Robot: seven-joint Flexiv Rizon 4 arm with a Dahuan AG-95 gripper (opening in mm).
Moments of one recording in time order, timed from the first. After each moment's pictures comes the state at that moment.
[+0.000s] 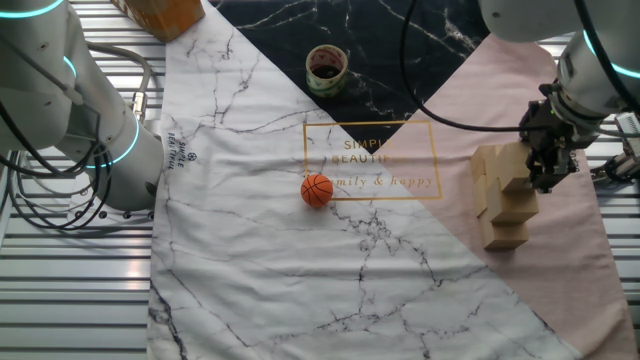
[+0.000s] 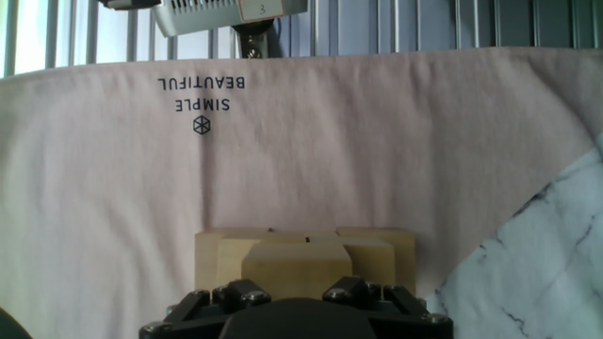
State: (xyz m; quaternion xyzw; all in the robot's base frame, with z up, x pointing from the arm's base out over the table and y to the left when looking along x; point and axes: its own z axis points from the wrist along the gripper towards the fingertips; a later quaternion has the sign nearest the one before) arm 0.684 -0.052 0.154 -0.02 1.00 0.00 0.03
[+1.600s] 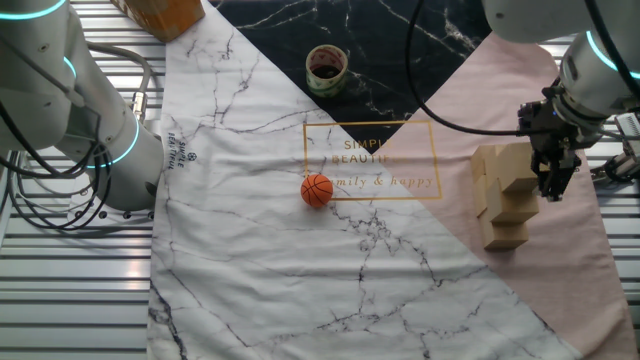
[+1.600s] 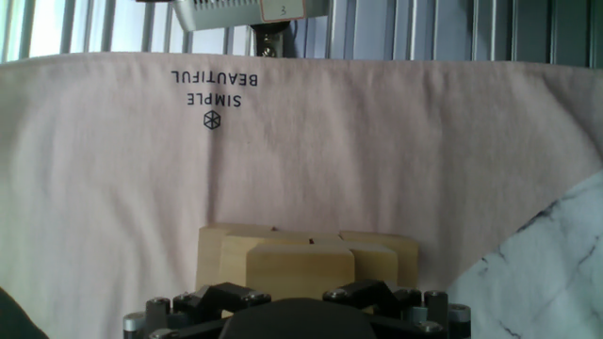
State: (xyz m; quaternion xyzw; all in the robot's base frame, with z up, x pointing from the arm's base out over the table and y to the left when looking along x) arm 0.685 -0.049 0.157 -0.05 1.00 0.01 0.03
